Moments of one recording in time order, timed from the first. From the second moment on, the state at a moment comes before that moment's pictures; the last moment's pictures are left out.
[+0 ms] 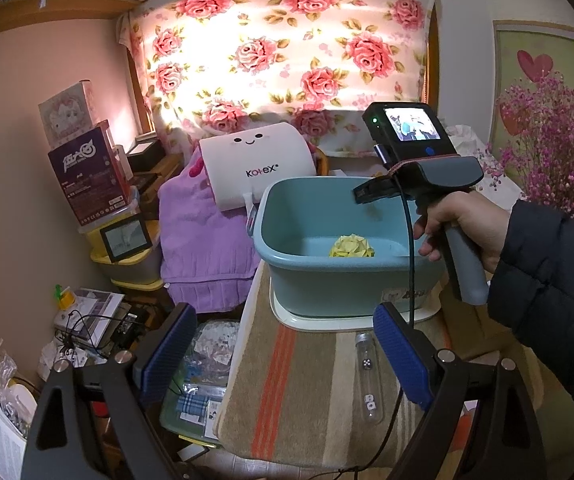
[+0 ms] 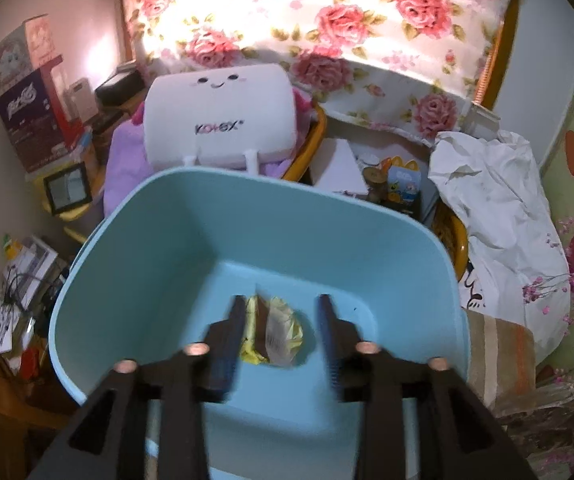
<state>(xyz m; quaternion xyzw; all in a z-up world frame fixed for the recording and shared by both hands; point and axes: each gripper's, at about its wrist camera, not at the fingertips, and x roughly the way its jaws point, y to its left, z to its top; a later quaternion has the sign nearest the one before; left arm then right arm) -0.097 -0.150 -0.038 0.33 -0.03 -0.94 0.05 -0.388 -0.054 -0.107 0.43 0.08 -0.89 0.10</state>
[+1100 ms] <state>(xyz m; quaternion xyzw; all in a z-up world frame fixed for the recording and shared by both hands) -0.111 -0.101 -0.121 0.39 -0.02 -0.92 0.01 -0.214 0.056 -0.086 0.37 0.05 -0.92 0.10</state>
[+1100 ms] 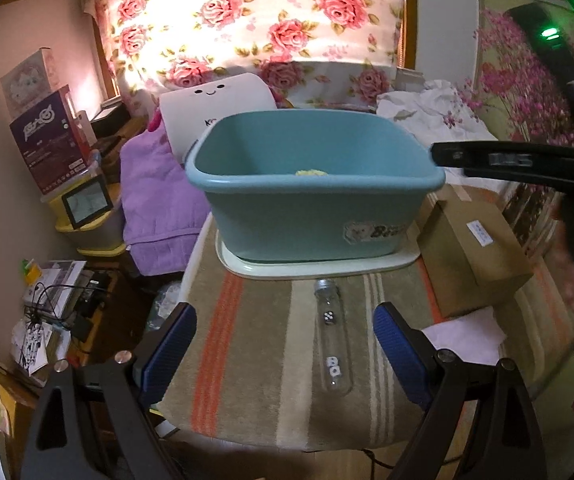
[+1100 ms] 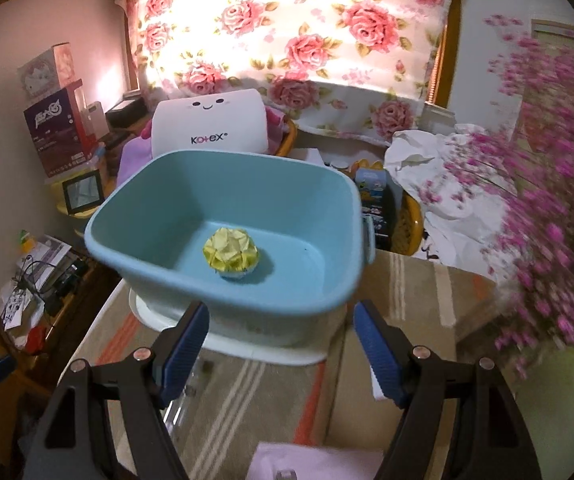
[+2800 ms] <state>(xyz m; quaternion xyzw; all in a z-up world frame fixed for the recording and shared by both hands) -0.173 -0.054 -0.266 0.45 -0.04 -0.89 0.03 -0.077 0.173 -0.170 0.46 0.02 -0.89 0.03</state>
